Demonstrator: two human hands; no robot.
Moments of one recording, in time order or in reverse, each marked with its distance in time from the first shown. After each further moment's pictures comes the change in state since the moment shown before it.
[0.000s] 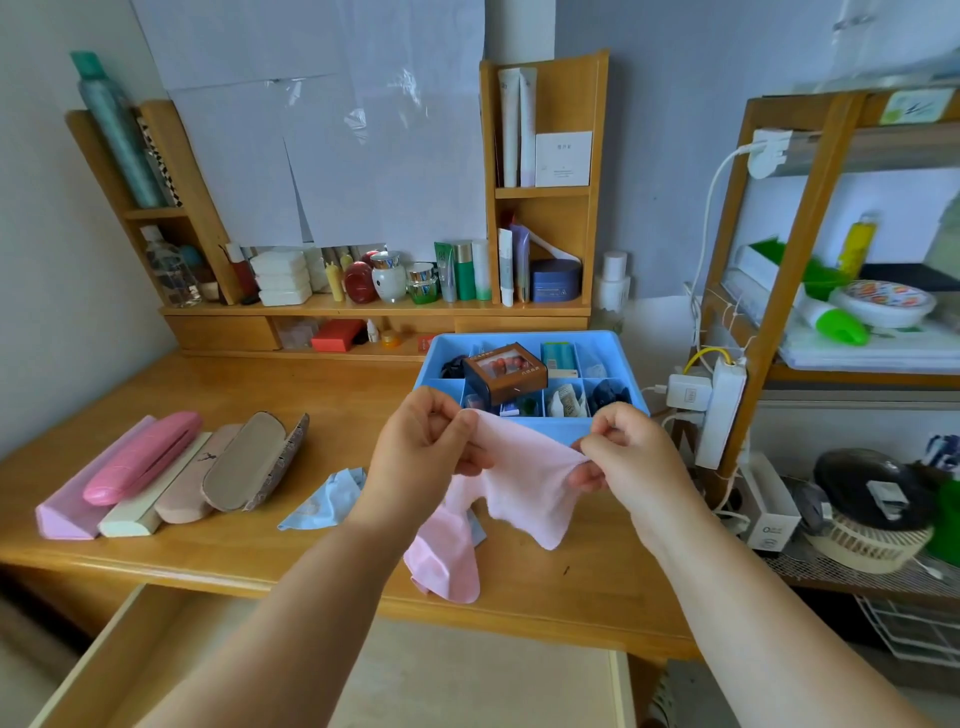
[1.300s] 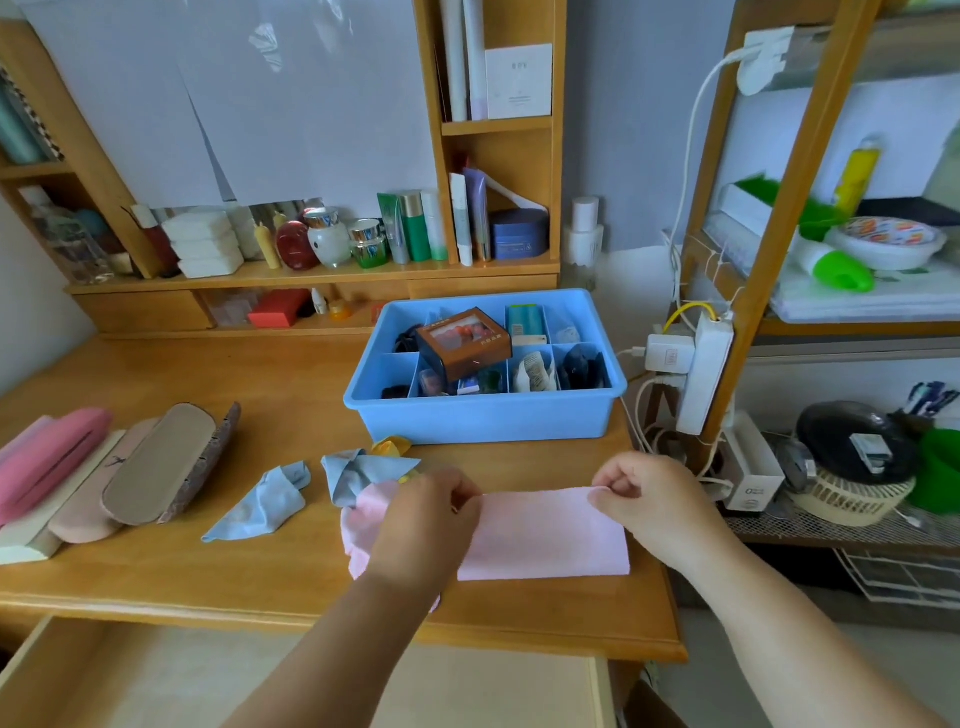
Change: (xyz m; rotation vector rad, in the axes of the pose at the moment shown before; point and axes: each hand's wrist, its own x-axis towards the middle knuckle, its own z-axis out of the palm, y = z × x) left_hand 0.000 -0.085 0.054 0.777 -0.104 -0.101; right_hand 0.018 0.086 -0.043 -0.585 -0.141 -0.056
